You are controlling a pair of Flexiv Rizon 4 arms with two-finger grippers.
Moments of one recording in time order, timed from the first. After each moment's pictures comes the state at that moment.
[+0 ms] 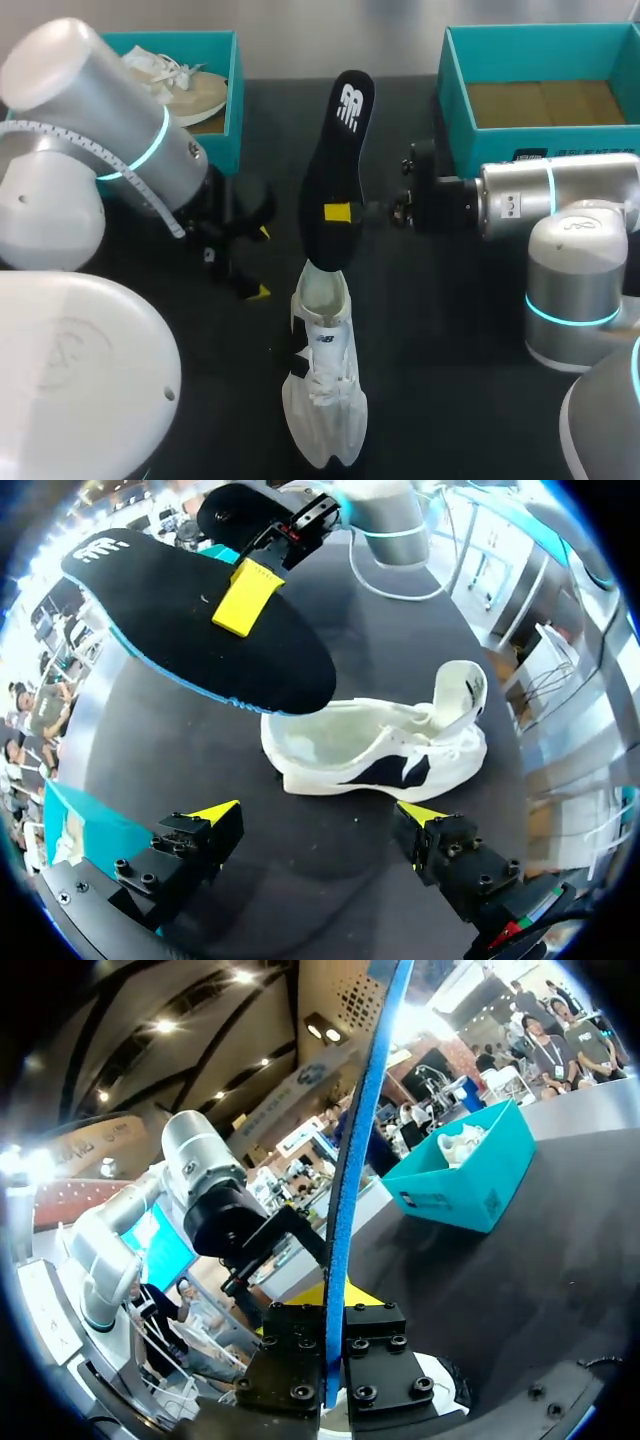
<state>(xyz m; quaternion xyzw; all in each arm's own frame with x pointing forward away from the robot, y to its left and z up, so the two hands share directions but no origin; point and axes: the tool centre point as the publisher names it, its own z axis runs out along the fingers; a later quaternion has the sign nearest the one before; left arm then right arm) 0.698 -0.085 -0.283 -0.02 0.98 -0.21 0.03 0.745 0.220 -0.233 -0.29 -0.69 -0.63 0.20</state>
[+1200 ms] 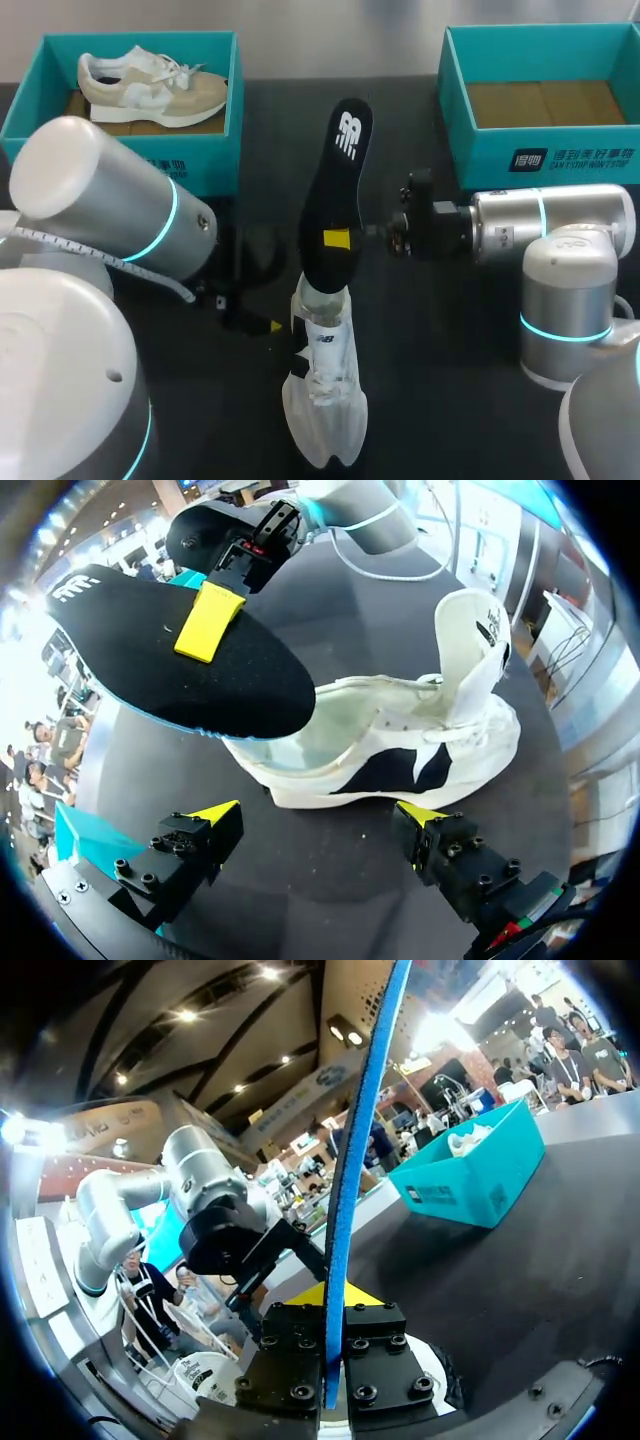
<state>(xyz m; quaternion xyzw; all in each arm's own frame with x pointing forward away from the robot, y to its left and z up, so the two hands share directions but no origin) 0.682 -0.098 -0.333 0.02 0.97 -0.23 0.10 0.734 0.222 -0.272 -0.24 -0.70 -0.65 0.19</state>
